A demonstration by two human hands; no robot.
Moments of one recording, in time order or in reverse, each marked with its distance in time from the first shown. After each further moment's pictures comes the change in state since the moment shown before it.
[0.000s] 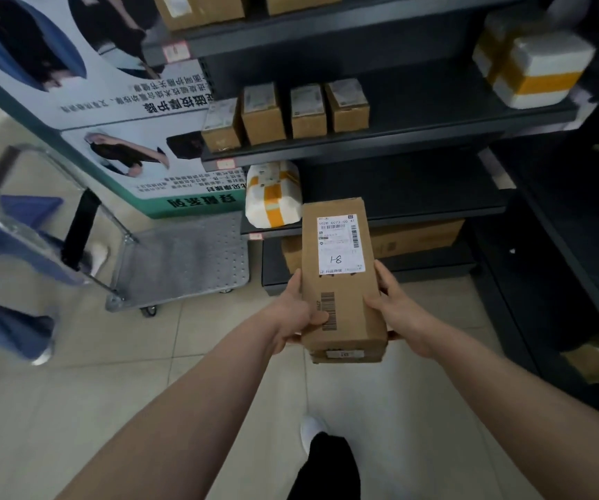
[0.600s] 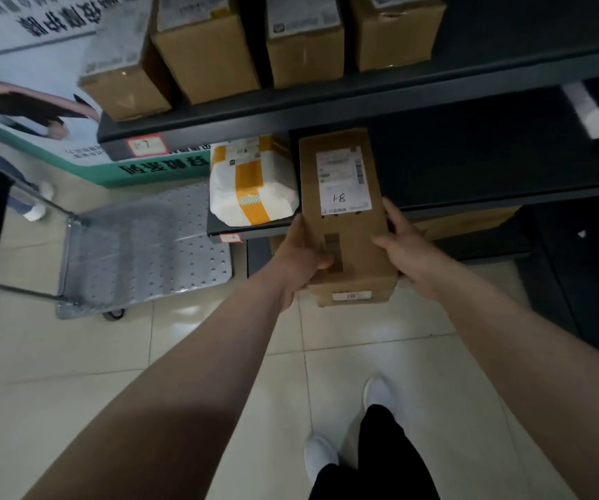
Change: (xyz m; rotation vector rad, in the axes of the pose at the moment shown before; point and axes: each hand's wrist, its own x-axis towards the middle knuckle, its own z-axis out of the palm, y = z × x) left_hand 0.295 0.079 -0.065 -0.151 0.062 0.068; right_hand 0.312 -0.032 -0.035 0.030 0.083 0.025
